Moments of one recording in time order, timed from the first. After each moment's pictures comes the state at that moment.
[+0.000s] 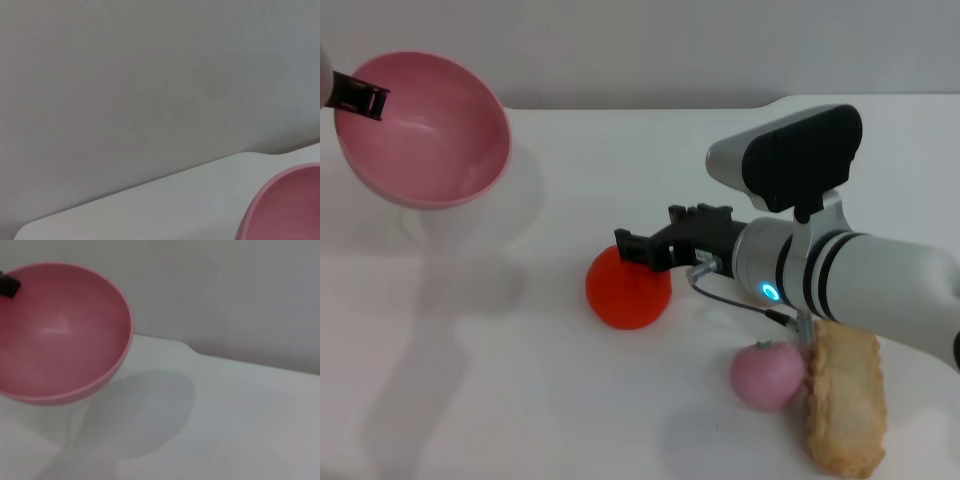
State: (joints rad) left arm -0.49 -2.06 1.57 1.66 0.10 -1.30 -0.06; right arm 0.35 2.08 -2.13 -1.31 0.46 0.44 0.15
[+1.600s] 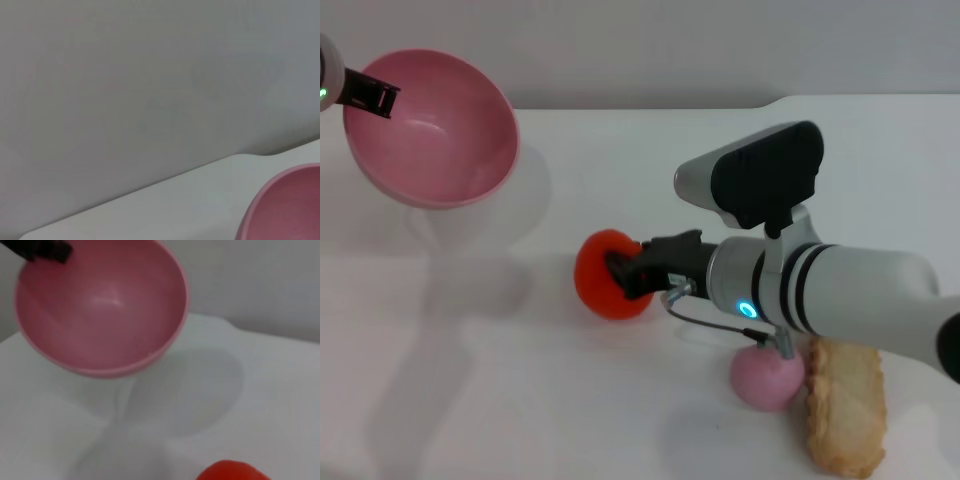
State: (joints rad) left arm -0.50 -2.06 1.59 1.66 0.11 -1.31 -0.04; right arm 0.40 2.07 -2.17 -1.29 0.60 0.47 0.05
